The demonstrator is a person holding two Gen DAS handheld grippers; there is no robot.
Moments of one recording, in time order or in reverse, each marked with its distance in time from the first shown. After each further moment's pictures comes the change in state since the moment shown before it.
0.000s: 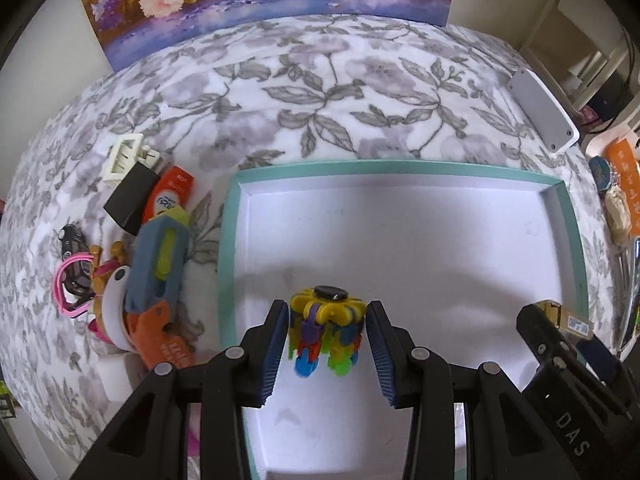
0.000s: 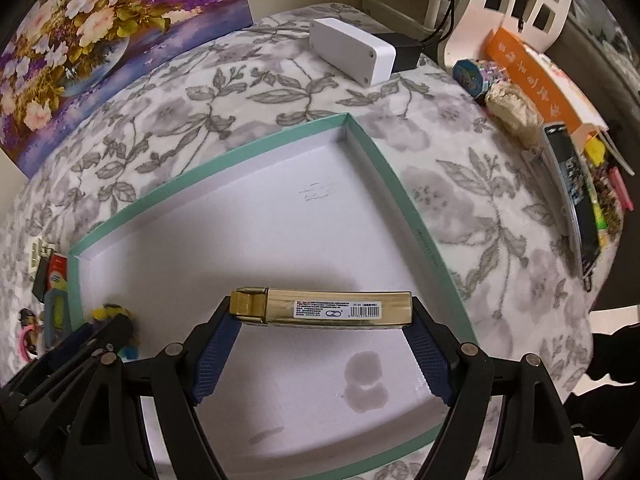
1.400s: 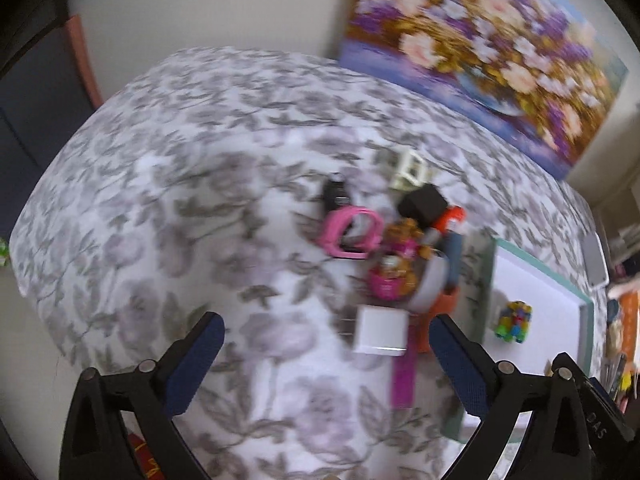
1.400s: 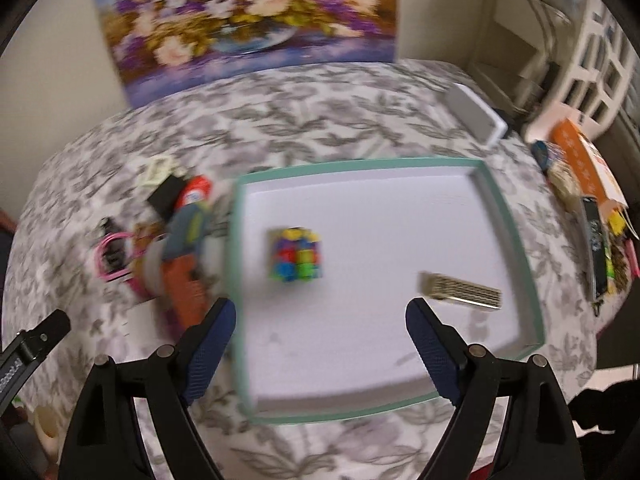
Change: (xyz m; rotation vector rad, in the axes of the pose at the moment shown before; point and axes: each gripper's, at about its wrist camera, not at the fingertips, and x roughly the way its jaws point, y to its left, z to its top) left arm -0.092 0.230 -0.110 -0.498 -0.193 0.066; right arm -0.081 0.124 -0.076 -0.271 -0.113 0.135
